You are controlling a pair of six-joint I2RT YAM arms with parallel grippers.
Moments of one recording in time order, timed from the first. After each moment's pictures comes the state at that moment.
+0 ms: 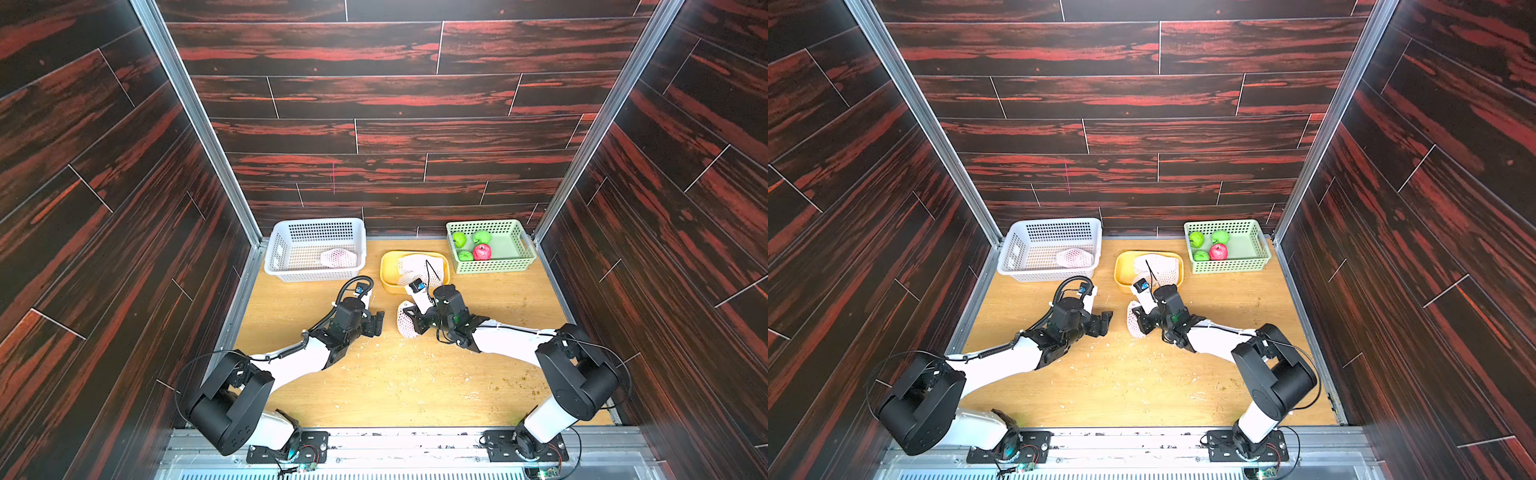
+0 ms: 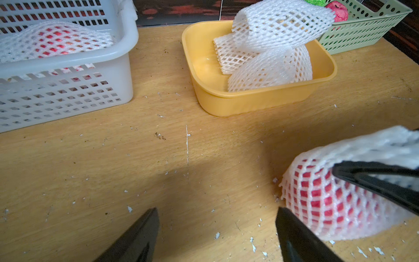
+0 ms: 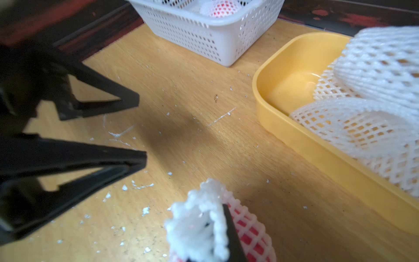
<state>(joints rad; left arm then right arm) -0.58 1.43 0.64 0.23 -0.11 -0.23 0.68 1.63 0.82 0.27 -0.22 0.04</state>
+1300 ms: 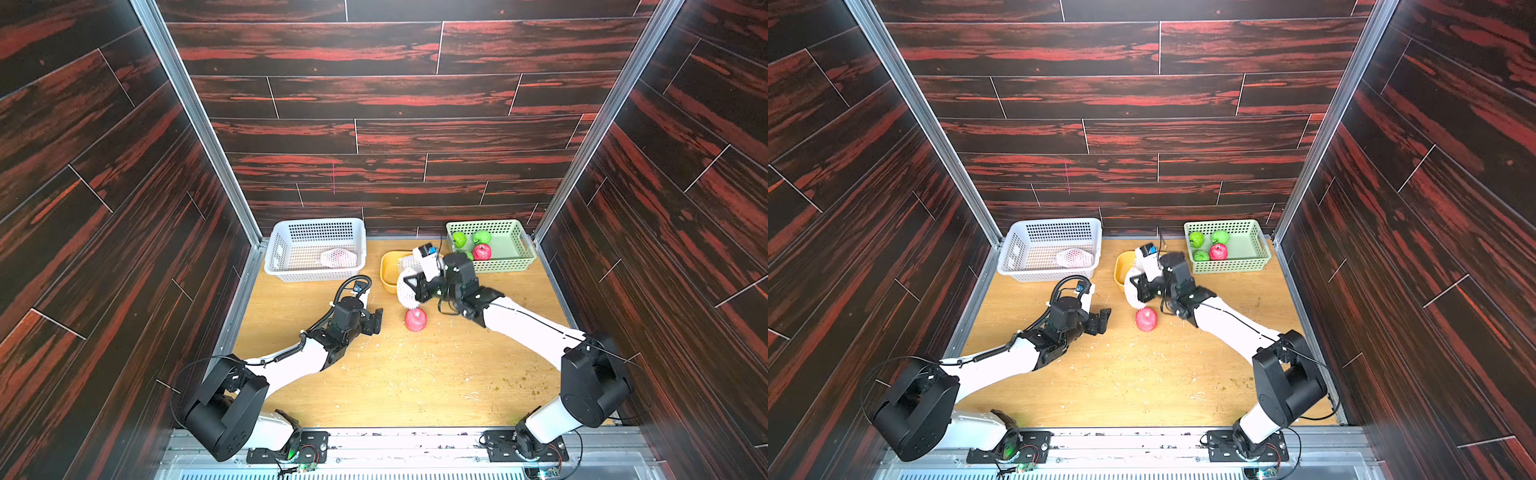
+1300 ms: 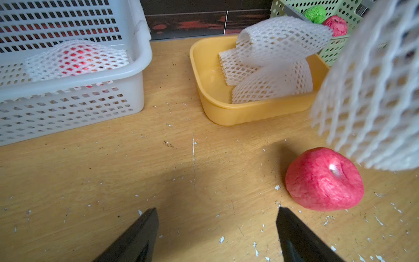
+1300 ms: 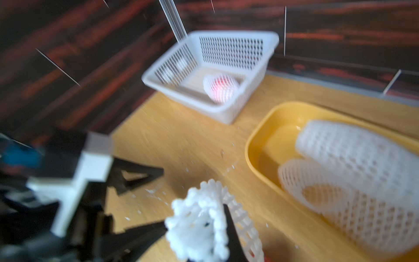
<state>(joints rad) -0.58 1.39 0.64 0.23 -0.14 -0.22 0.57 1.58 1.17 0.03 -0.37 0.23</state>
